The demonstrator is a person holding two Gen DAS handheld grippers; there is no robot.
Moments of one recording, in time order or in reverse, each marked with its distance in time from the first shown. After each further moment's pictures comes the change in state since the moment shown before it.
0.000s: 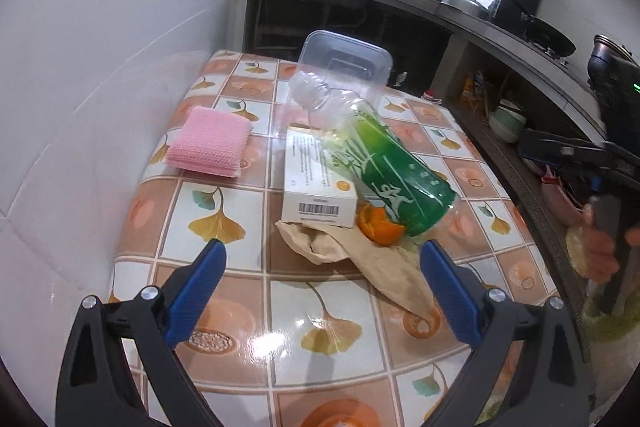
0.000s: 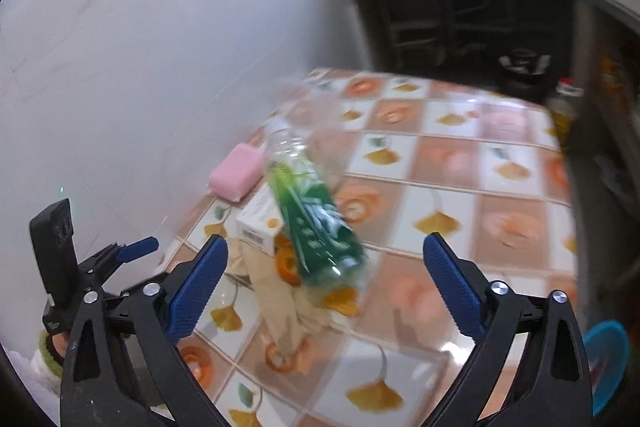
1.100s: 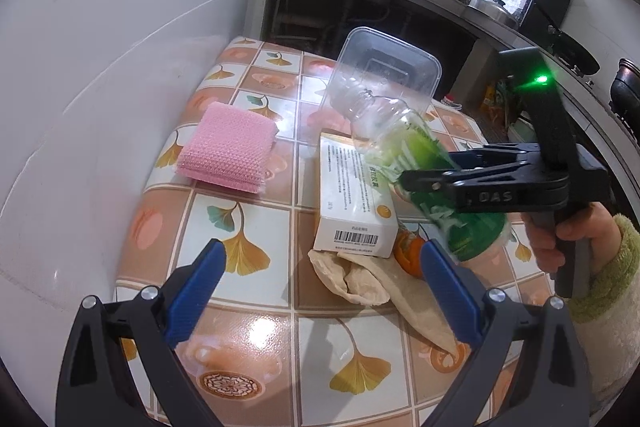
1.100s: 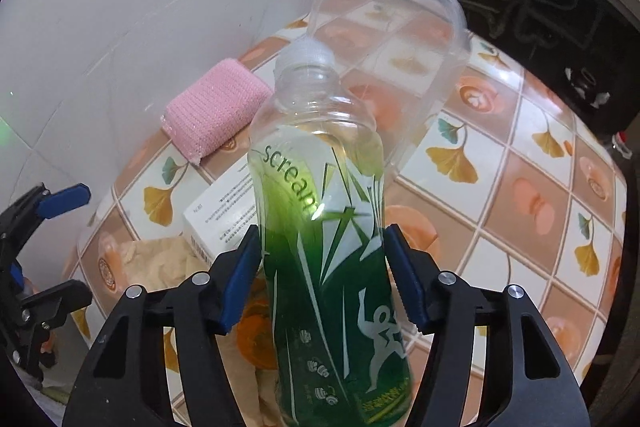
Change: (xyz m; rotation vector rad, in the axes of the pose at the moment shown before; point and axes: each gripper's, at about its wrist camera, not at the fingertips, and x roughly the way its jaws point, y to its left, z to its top) left arm 0.030 0.026 0.023 -0.072 0.033 0.033; right arm 0.124 0.029 0.037 -0.225 0.245 -0.055
